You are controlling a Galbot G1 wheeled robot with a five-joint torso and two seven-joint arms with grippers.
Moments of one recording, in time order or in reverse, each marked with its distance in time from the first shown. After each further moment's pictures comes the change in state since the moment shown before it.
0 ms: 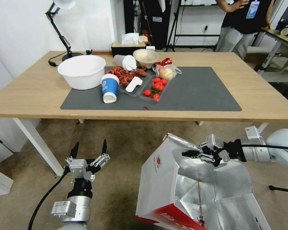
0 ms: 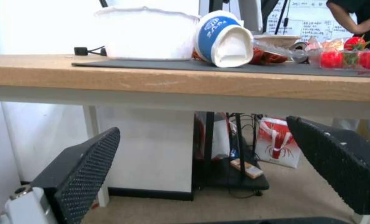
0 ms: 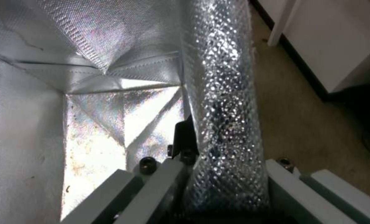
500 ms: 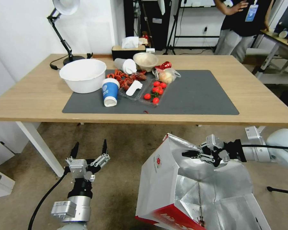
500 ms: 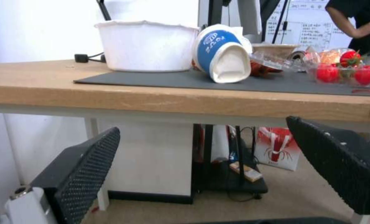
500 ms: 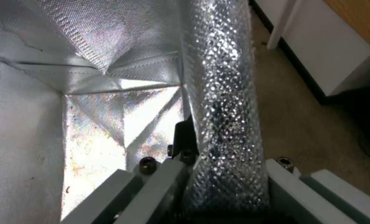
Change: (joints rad) left arm 0.000 0.000 0.000 0.000 -0.001 -0.001 0.001; right arm -0.001 -0.001 0.000 0.002 0.000 0.000 -0.001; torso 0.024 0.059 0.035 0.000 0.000
